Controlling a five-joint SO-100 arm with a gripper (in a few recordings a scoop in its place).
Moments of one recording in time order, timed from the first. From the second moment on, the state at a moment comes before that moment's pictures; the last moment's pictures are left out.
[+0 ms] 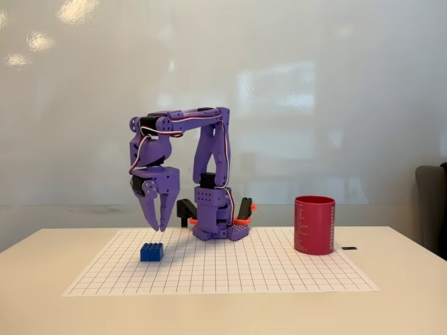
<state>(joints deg) 31.4 99.1 109.9 84.2 14.1</state>
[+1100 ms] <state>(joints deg) 38.1 101.6 119.5 80.3 19.0</state>
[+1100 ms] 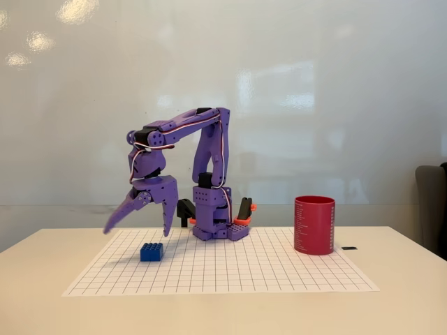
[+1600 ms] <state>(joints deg) 36.1 99.6 126.4 72.5 20.1</state>
